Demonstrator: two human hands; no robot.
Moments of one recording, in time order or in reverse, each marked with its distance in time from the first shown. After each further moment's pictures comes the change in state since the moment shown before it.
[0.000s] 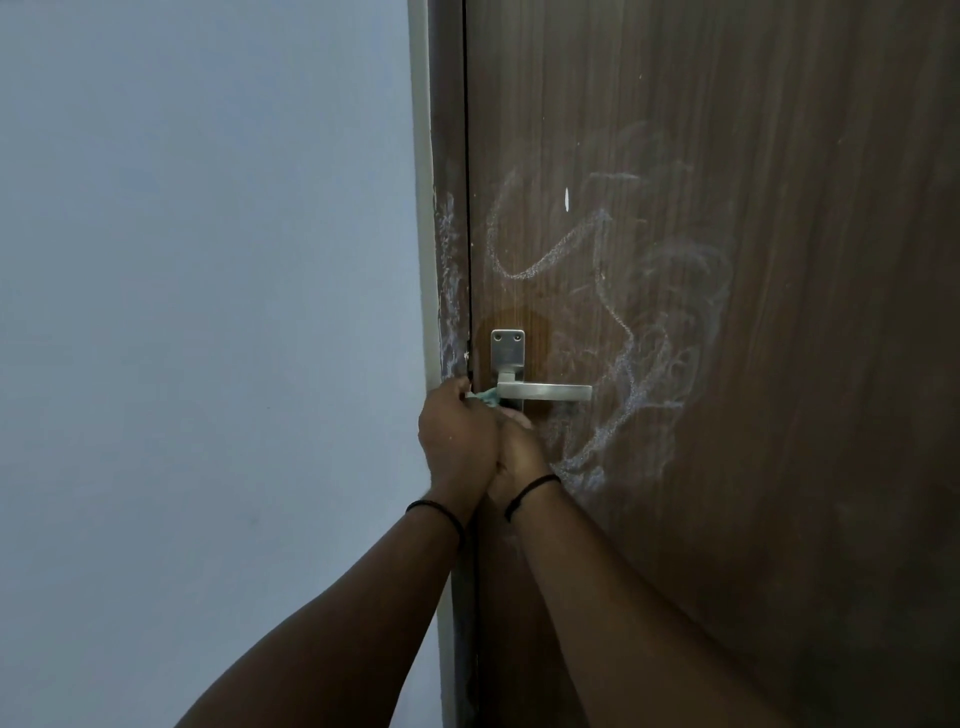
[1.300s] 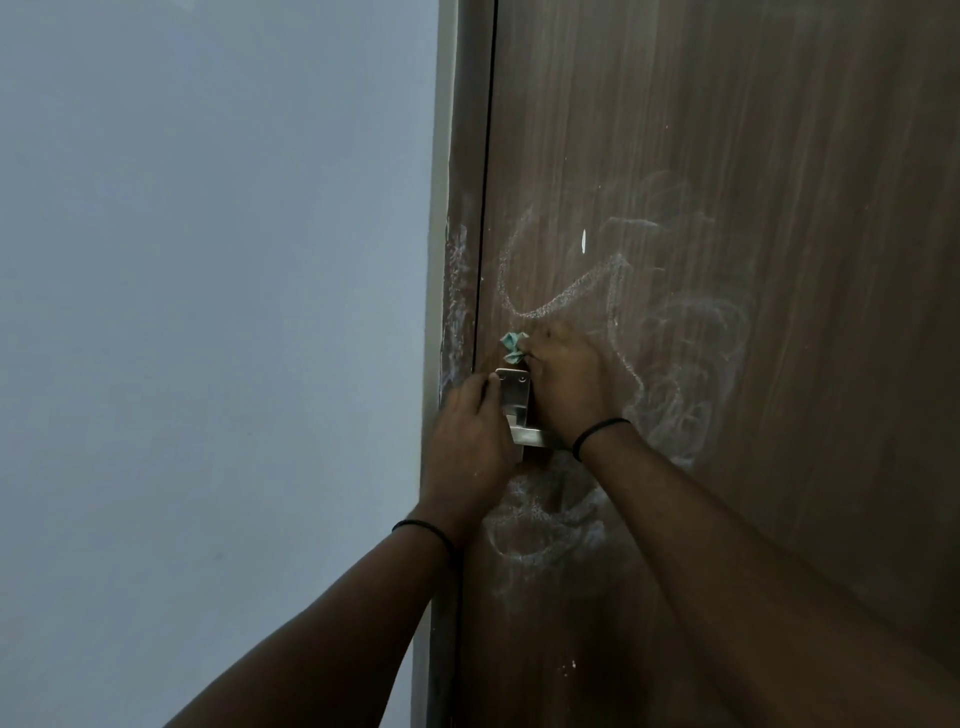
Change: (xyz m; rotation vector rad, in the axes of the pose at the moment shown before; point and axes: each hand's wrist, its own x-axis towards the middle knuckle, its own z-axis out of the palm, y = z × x) left_hand 0.029 0.001 0.013 0.394 -0.116 0.651; right_hand 0.050 -0.119 0.005 -1.579 0.044 -1.314
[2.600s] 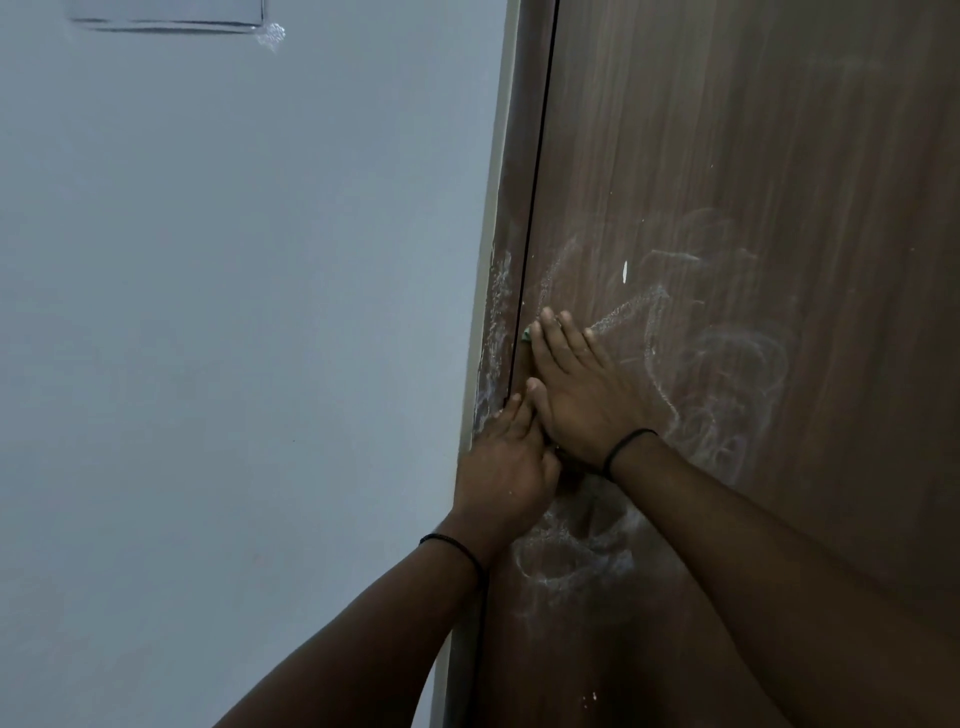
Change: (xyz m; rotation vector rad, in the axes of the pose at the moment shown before) left_hand -0.001 -0.009 -0.001 -0.013 -0.181 0.080; right_hand 0.011 -0.008 -0.002 -0.413 -0.304 -0.196
